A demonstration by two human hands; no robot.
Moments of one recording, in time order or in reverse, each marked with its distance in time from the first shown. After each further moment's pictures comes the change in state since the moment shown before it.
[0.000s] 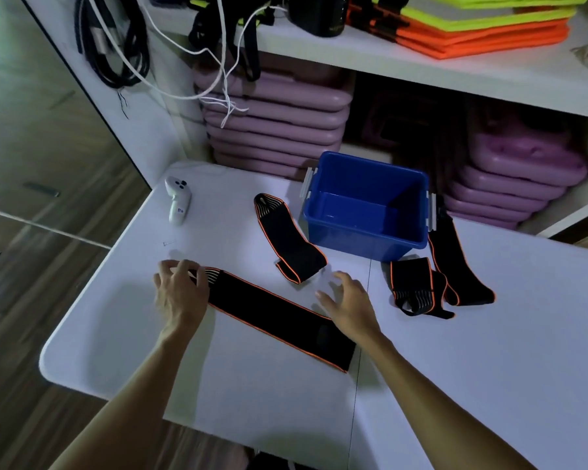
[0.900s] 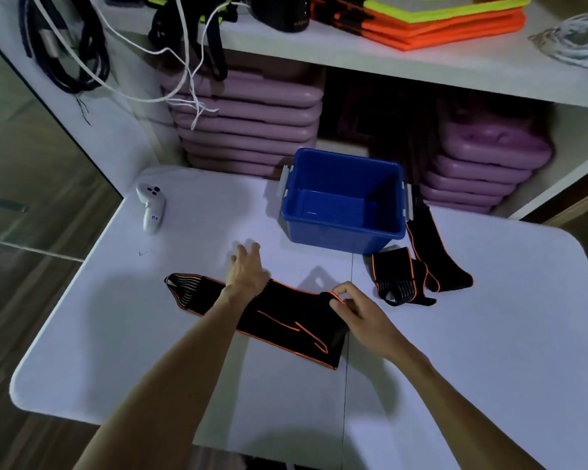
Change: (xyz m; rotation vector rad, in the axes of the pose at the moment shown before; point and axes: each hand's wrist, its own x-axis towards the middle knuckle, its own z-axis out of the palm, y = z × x) left_hand -0.005 0.105 0.078 0.132 -0.564 0.300; right_hand -0.038 0.026 -0.046 0.173 -0.158 -0.108
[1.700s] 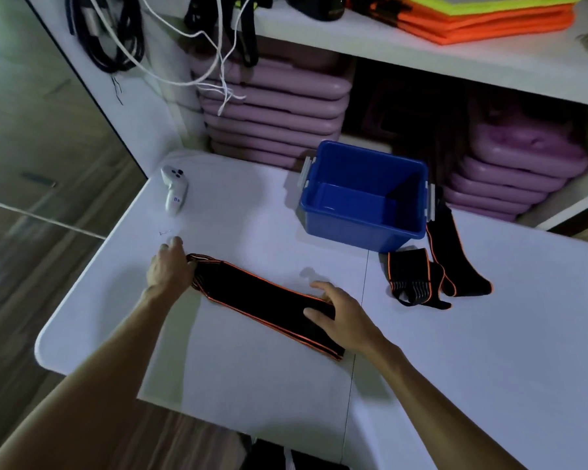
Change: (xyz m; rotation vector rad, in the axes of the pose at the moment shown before) left_hand -0.026 -0.131 -0.066 0.100 0.267 -0.266; right_hand 0.013 -0.014 0.042 -0.236 -0.106 -0.052
